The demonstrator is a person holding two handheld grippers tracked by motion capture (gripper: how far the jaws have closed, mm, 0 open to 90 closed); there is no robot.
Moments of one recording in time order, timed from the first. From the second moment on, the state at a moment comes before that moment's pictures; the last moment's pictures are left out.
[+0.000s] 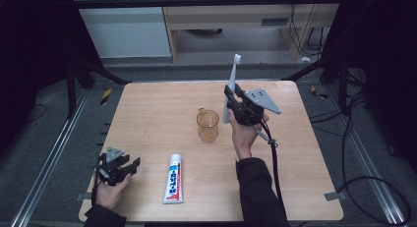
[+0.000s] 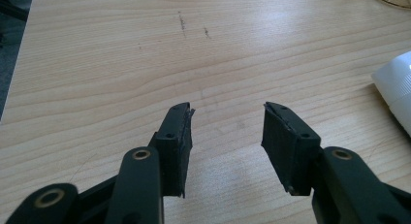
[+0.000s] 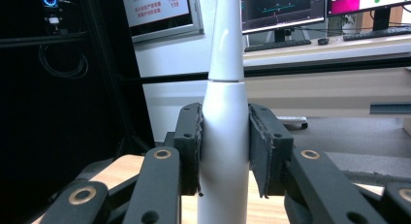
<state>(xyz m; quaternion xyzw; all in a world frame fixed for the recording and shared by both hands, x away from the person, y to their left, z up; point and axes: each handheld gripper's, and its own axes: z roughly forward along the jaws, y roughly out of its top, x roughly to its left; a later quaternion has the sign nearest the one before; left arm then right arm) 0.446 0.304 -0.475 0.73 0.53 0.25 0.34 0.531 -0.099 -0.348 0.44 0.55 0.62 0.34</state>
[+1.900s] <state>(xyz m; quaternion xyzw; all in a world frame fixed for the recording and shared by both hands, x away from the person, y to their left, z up) 0.446 0.306 -0.476 0.73 0.53 0.25 0.34 0.567 -0.053 -0.416 0.42 0.60 0.59 0.34</state>
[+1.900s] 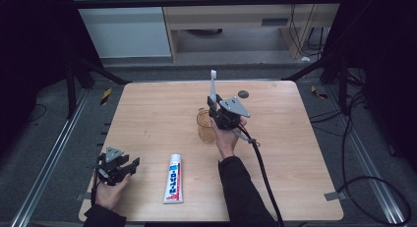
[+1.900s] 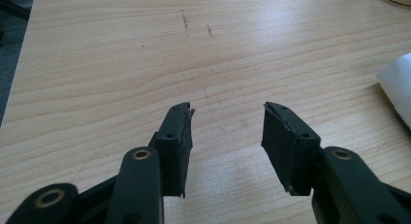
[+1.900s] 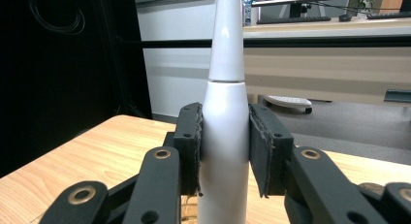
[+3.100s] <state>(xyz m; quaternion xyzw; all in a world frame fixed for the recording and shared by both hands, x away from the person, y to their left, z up) 0.446 0.305 -0.477 0.73 0.53 0.25 0.34 0.558 -0.055 -0.451 0.43 0.64 0.55 0.32</state>
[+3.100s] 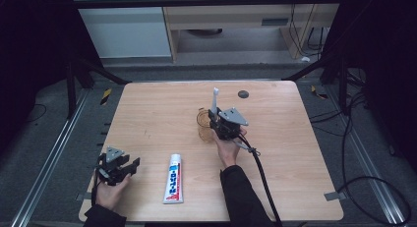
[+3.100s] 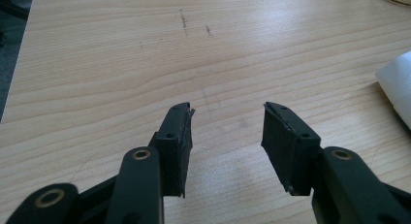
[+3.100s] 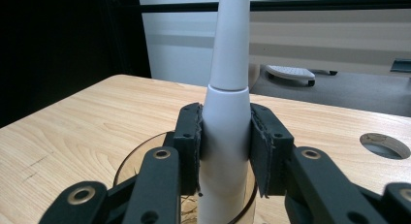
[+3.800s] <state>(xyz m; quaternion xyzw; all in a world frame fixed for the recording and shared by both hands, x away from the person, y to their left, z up) 0.446 0.304 -0.477 0.73 0.53 0.25 0.34 0.553 -0.057 -0.451 0.43 0.65 0.54 0.31</state>
